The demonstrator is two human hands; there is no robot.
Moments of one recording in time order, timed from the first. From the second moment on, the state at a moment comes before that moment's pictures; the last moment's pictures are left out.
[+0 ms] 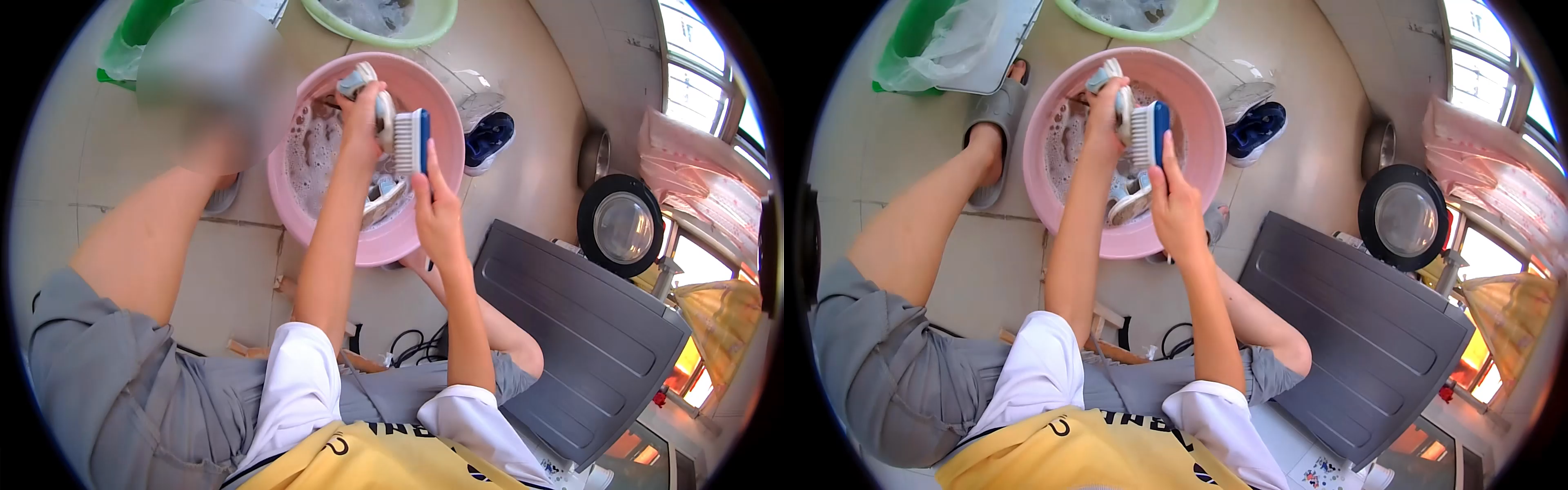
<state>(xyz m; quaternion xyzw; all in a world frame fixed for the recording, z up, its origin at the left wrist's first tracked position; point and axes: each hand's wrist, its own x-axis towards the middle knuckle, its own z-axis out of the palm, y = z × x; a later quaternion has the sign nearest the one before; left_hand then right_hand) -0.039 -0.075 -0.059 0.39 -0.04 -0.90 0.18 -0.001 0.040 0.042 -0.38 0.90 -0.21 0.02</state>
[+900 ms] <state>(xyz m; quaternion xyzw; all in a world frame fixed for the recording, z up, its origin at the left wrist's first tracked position) -0.026 -0.067 -0.031 0.35 -0.10 -0.90 0.23 0.011 0.055 0.056 -0.29 0.92 -0.23 0.10</state>
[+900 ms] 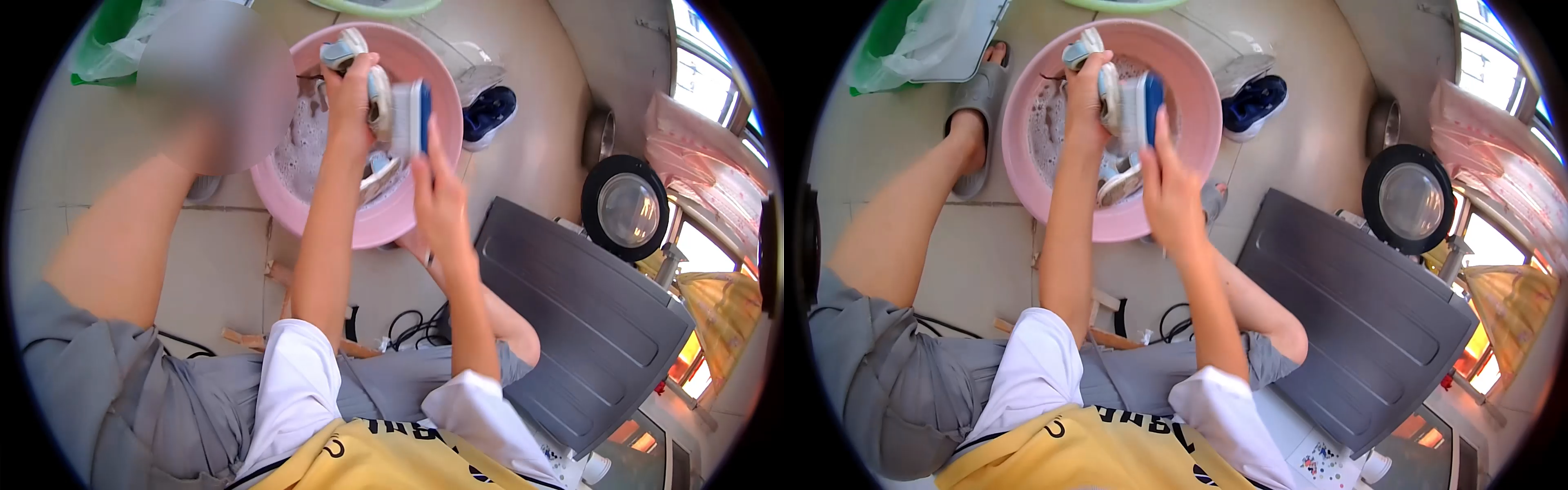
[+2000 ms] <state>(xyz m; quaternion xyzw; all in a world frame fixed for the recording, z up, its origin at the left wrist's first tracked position) -0.027 -0.040 -0.069 0.35 0.02 -0.93 0.05 0.018 0.075 0.045 -0.28 0.92 -0.28 0.07</state>
